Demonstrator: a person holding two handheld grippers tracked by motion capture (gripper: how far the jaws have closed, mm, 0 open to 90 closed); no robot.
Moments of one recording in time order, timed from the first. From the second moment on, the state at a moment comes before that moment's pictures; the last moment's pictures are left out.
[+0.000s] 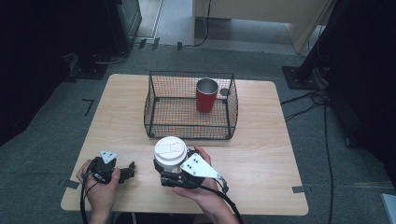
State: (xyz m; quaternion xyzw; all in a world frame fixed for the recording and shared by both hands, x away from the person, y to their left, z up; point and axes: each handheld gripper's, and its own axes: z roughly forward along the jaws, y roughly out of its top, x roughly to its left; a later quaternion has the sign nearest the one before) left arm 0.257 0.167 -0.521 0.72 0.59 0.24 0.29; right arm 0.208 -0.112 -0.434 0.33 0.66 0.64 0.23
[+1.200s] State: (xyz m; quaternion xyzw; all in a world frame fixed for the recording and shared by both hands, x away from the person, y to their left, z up) left arm 0.257 0.168 -0.520 0.72 0.59 0.24 0.28; right arm 0.246 -0.110 -0.385 0.32 0.64 0.65 0.27
